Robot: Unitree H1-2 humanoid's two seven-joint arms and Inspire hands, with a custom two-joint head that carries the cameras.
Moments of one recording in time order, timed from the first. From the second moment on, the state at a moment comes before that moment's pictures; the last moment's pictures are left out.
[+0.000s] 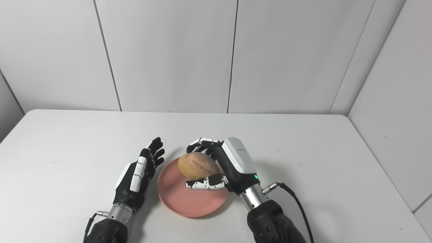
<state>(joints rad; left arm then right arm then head) -0.30 0.00 -0.04 0.24 -0.11 -0.08 -0.16 -0.34 -0.16 0.29 -0.04 -0.55 -0.12 0.01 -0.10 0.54</state>
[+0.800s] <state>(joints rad) -0.26 -0.01 -0.04 0.18 -0.10 -0.02 -0.15 -0.38 -0.15 0.31 0.16 -0.60 -0.16 0.00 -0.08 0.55</state>
